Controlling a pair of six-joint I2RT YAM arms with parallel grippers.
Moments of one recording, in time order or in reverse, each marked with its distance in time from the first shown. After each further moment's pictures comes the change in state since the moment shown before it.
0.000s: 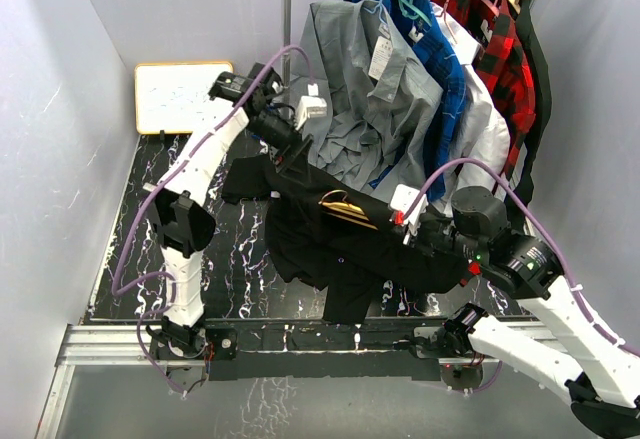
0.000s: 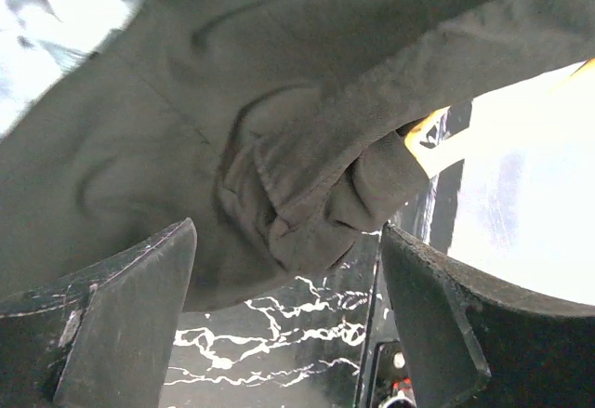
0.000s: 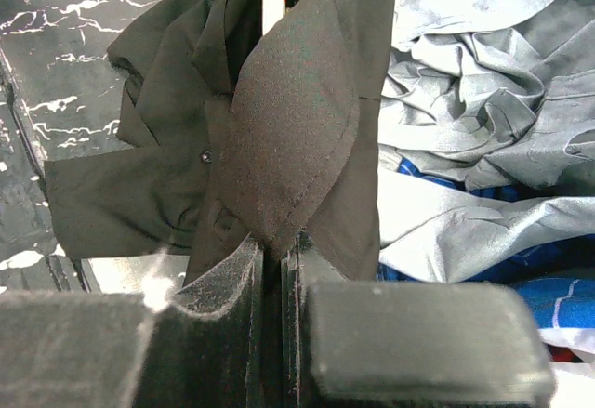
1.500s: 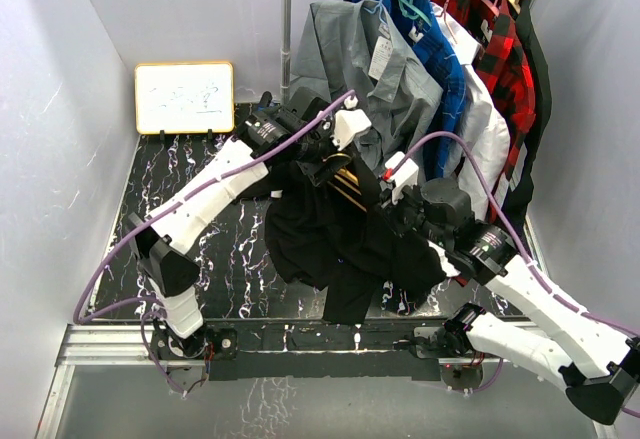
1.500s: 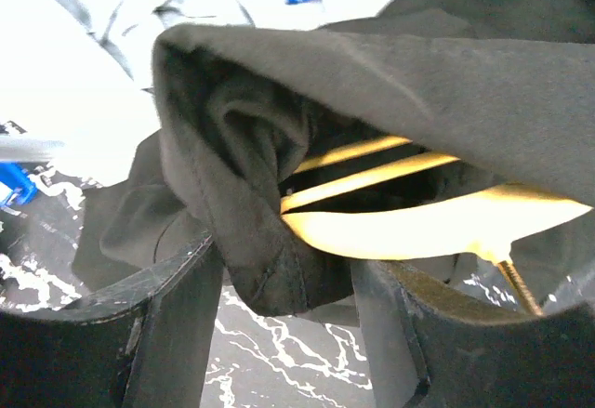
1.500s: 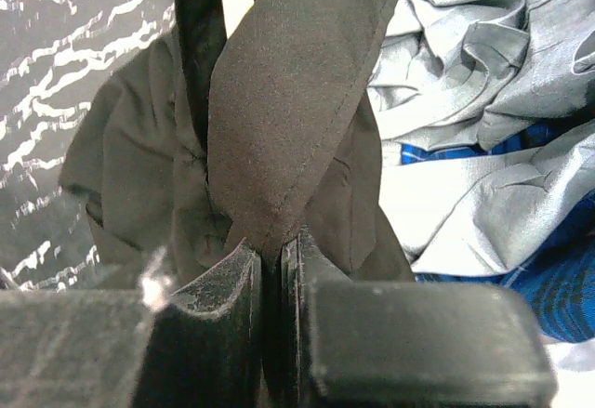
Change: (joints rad) left arm -0.370 -0.277 -0.339 0.473 -0.761 -0.320; right arm 0.005 0.120 -0.131 0.313 0.233 0.360
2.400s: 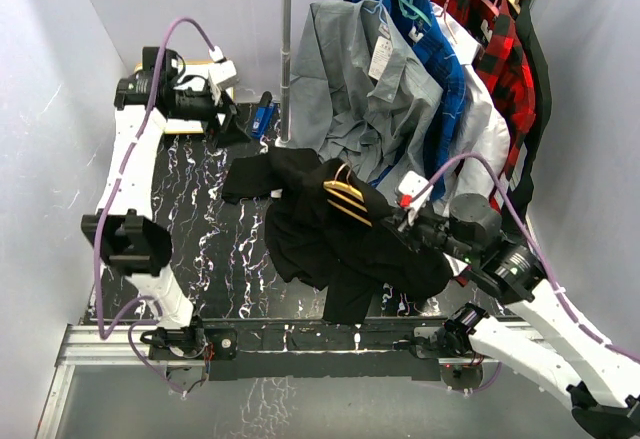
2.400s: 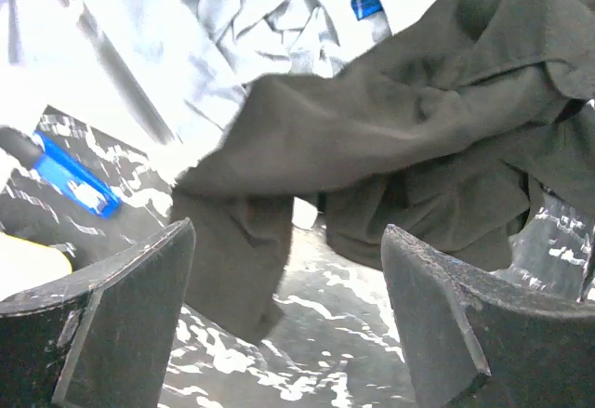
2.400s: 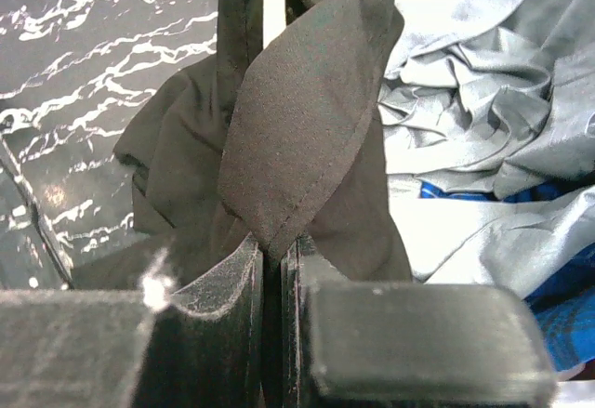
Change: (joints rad) left arm 0.724 -0.084 -0.093 -0.014 0.780 0.437; right arm -0.010 -0.147 -0.053 0.021 -0.153 -0.055
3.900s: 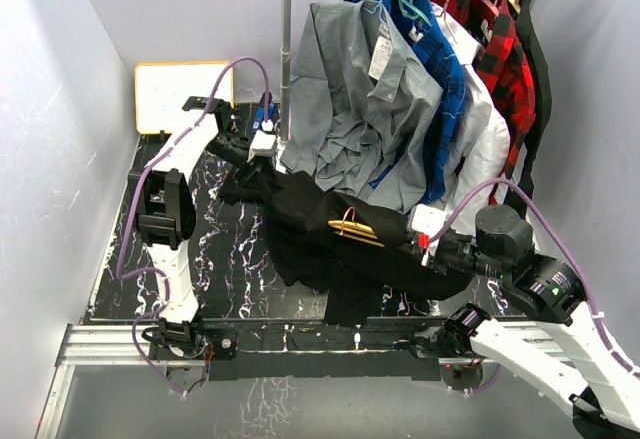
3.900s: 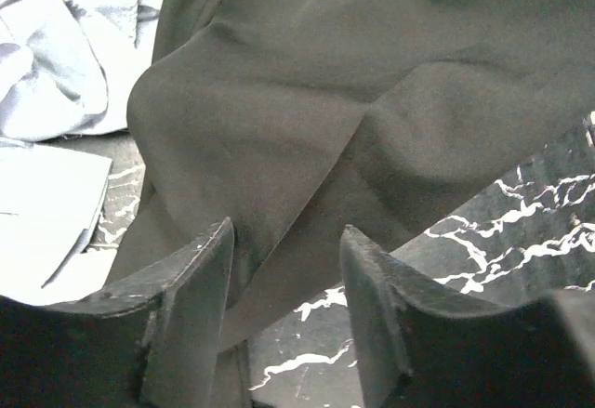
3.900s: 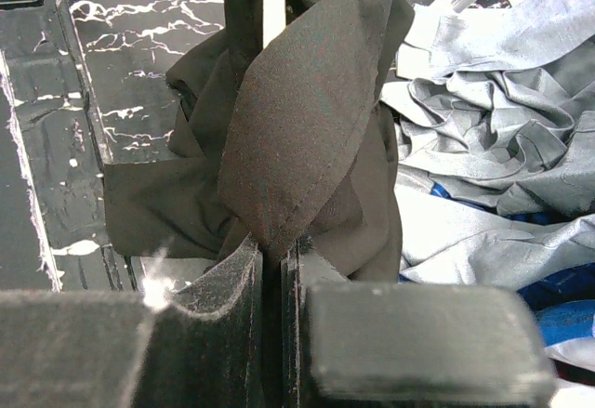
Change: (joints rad) left arm -0.106 0.368 -0.008 -0.464 0.095 0.920; right arm 0.000 -0.111 0.150 -0.380 -0.210 -0.288
